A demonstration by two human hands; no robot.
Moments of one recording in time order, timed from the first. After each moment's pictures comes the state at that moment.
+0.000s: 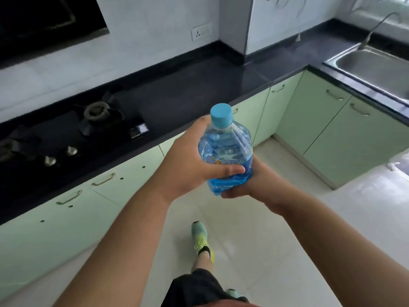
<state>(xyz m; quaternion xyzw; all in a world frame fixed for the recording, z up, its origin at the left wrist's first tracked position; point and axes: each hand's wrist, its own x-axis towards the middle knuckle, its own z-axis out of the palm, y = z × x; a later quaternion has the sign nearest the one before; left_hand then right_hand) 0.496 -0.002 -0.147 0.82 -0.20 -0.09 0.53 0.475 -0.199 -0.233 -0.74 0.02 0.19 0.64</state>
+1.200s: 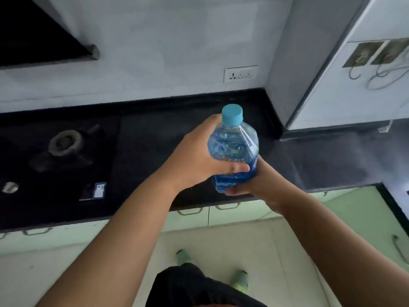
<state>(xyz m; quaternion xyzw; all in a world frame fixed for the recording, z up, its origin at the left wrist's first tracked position) 1.002 -0.179 -0.166 0.86 -0.04 -0.01 0.51 1.046 -0.376 -0.247 -0.76 -0.06 0.32 0.57</state>
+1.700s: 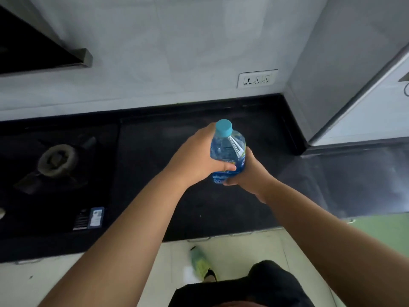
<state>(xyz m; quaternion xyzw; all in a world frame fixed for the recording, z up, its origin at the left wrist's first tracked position) 1.132 -0.105 -0.243 0.92 0.02 -0.04 0.40 1.177 -0.286 -0.323 -0.83 -0.04 0.27 0.49</state>
